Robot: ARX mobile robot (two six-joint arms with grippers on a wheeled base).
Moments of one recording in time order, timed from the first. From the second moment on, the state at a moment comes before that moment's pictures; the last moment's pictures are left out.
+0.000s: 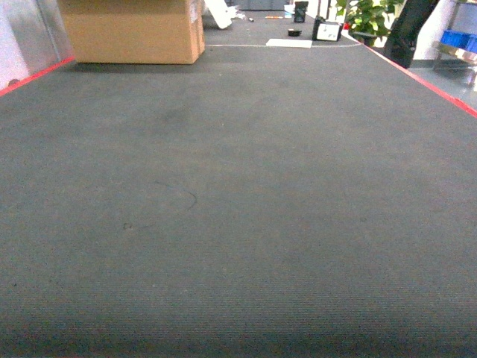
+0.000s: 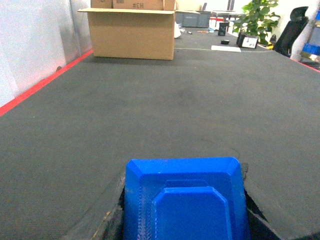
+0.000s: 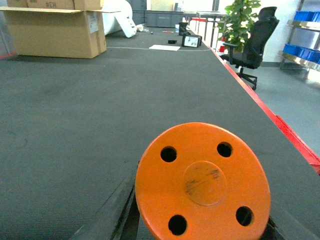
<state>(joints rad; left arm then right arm) 0.00 0.01 0.02 -0.01 0.00 0.00 0.00 0.00 0.01 -0.01 0.00 -0.01</state>
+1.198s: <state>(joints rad) 0.00 0.01 0.02 -0.01 0.00 0.00 0.00 0.00 0.01 -0.01 0.00 -0.01</state>
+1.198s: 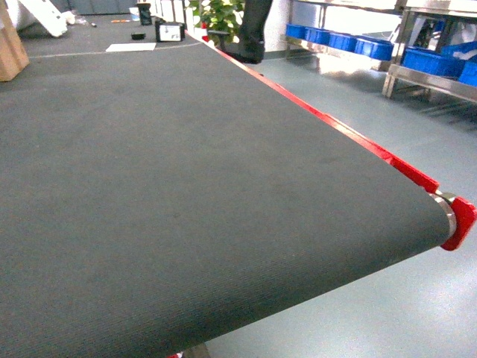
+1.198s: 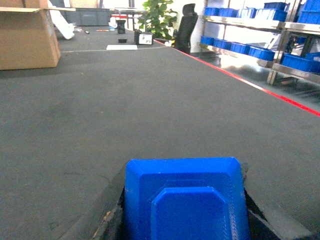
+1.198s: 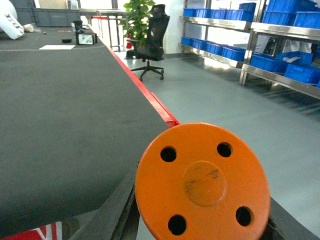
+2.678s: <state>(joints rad) 0.00 0.01 0.02 -0.01 0.00 0.00 0.00 0.00 0.01 -0.01 0.00 -0.01</state>
